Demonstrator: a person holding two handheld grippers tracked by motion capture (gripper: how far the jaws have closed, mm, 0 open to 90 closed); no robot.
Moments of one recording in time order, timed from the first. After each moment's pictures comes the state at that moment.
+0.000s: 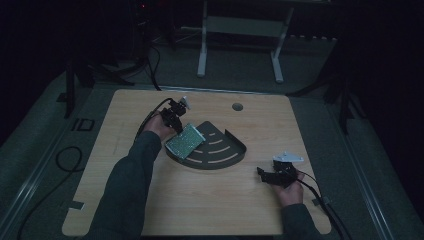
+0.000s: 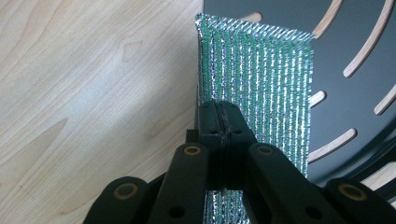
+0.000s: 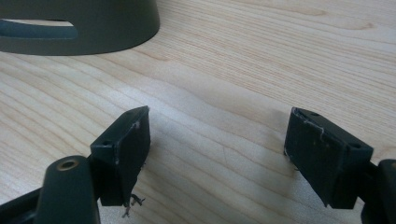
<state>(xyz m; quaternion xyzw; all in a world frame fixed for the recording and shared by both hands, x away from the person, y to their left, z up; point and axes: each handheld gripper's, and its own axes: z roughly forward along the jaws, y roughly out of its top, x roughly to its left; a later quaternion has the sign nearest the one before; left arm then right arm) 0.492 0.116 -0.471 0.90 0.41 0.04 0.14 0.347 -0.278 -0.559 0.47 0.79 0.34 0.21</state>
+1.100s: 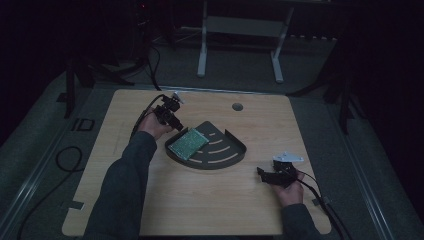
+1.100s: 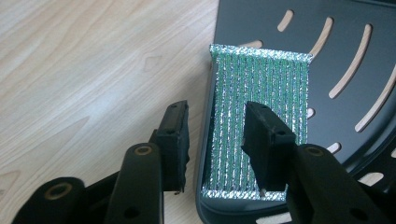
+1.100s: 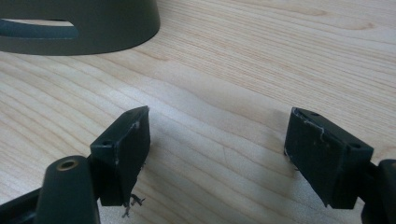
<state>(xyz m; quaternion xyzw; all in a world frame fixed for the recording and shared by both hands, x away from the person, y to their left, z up) 0.483 0.136 -0.451 0.87 0.44 0.06 0.20 0.347 -0.278 -0.559 0.47 0.79 0.34 0.21</state>
